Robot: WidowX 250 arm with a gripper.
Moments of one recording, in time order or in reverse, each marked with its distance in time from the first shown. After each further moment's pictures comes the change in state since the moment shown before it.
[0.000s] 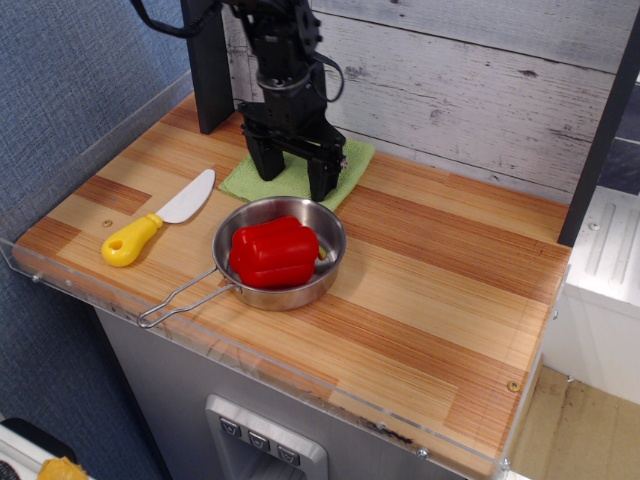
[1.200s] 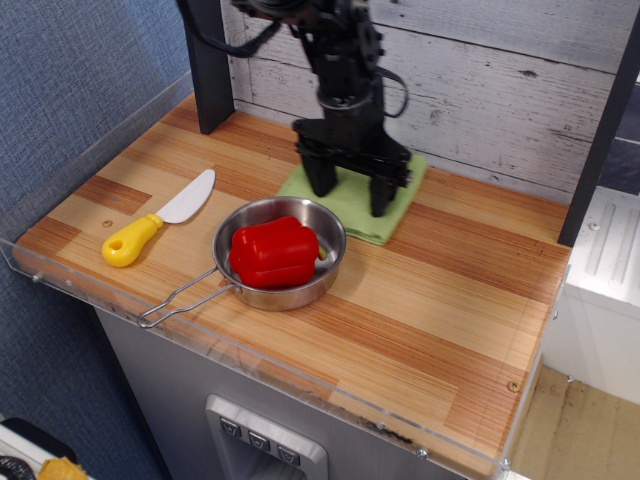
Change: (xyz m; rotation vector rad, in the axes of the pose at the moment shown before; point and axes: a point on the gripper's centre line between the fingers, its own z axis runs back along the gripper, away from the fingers) arm 0.009 -0.086 0.005 -0.140 -0.035 0.031
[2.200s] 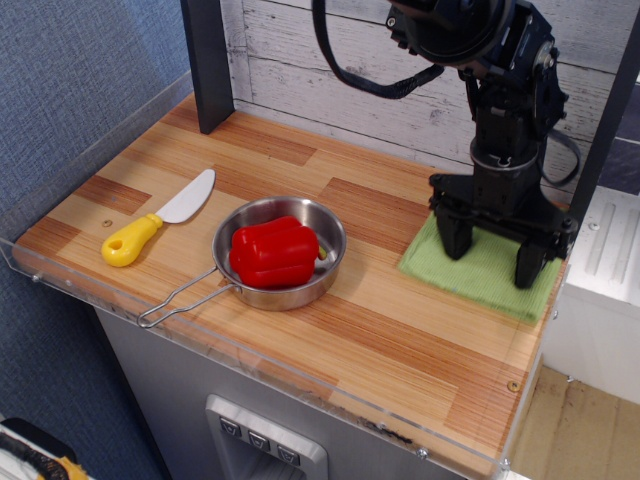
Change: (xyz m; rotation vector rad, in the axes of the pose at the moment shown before) arm -0.013 -0.107 0.001 -0.012 0.036 -0.072
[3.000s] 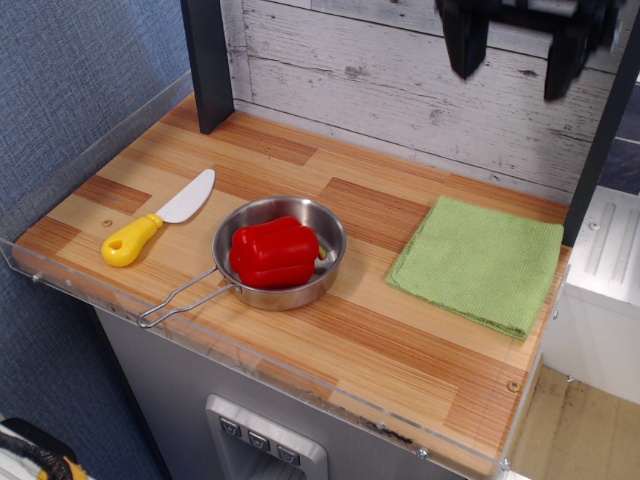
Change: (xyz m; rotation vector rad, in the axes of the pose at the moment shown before) arm 0.030 0.011 0.160 0.036 -0.162 0.014
